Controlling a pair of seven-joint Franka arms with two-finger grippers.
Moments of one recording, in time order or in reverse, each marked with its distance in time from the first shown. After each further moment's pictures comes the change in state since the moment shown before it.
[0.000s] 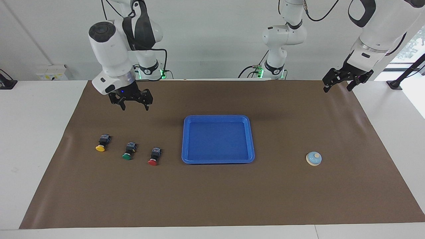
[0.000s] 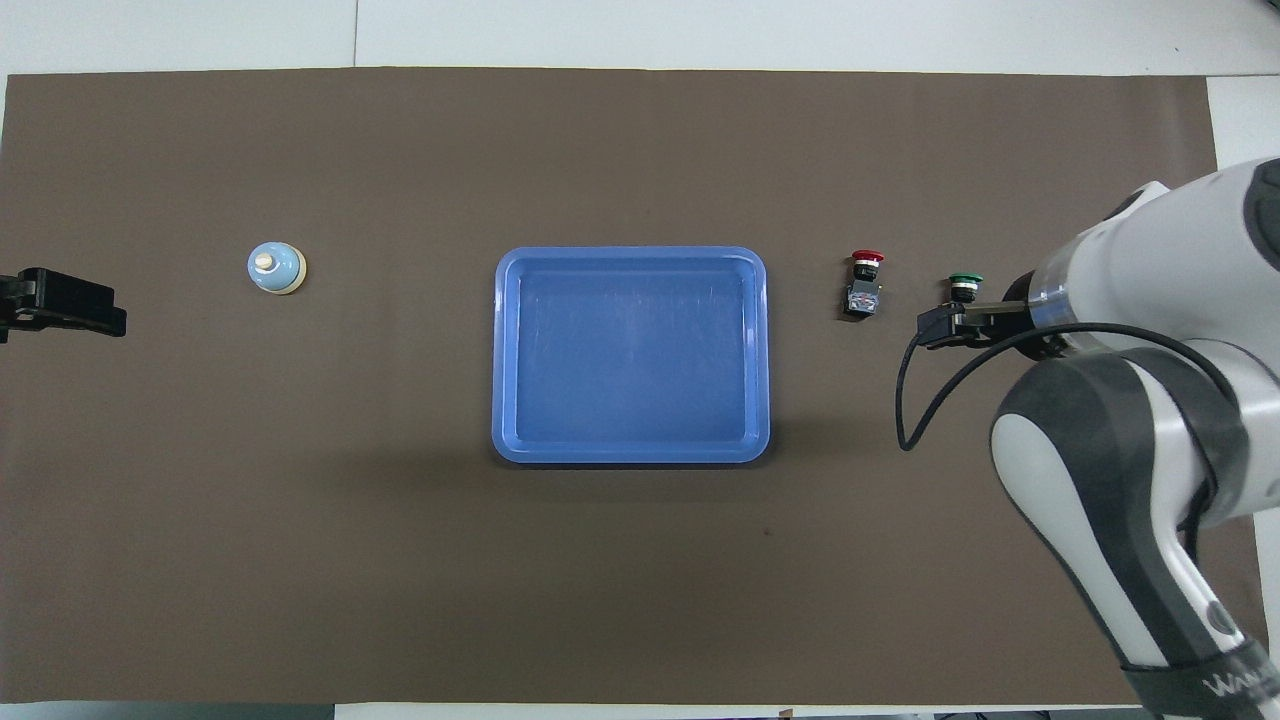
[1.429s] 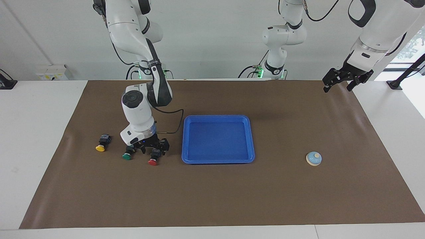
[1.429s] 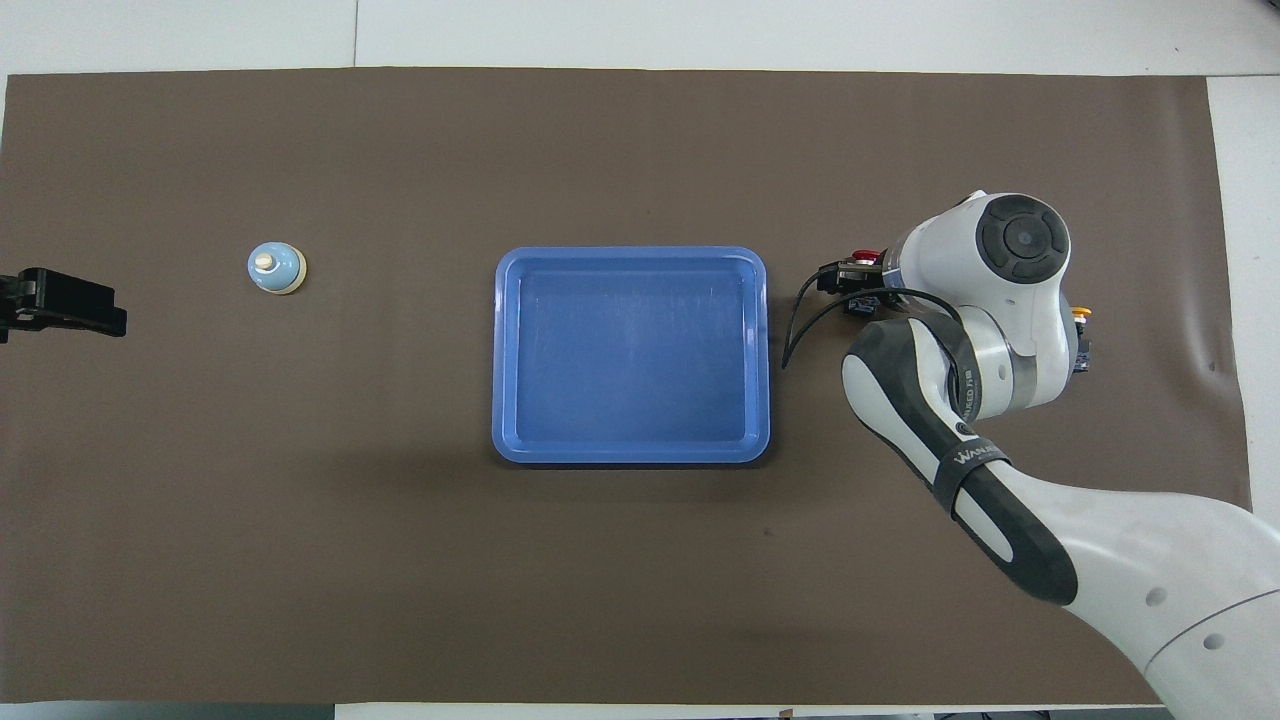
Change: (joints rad) left arm 0.000 0.000 0.000 0.000 0.000 0.000 0.000; right arm 0.024 0.380 -0.002 -0.007 0.000 0.513 0.115
